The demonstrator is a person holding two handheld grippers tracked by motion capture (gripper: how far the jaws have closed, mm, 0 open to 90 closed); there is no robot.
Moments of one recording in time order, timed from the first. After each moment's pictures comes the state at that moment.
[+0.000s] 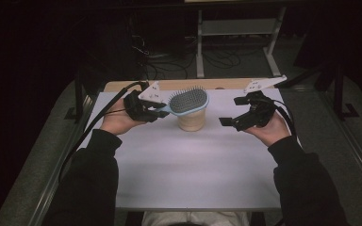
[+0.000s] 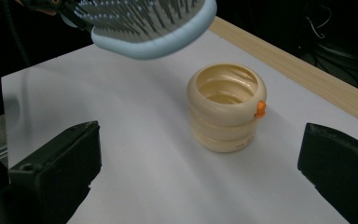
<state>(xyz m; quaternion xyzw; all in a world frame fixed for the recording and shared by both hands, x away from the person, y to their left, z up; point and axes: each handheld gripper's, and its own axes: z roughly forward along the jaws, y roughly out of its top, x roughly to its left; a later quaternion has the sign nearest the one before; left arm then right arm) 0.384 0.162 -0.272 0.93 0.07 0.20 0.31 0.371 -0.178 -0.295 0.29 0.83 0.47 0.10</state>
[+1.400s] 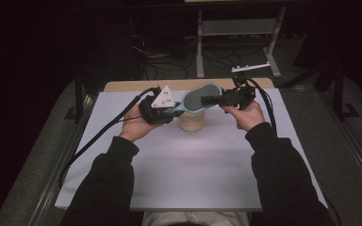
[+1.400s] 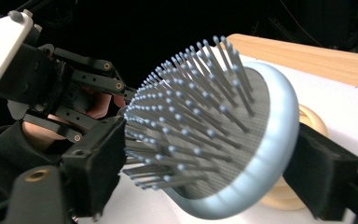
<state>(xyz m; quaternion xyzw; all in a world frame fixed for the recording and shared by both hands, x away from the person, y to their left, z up) 0.387 0.133 -0.302 0.89 0.08 0.25 0.38 0.423 -0.147 -0.296 0.36 0.75 0.55 -0.05</state>
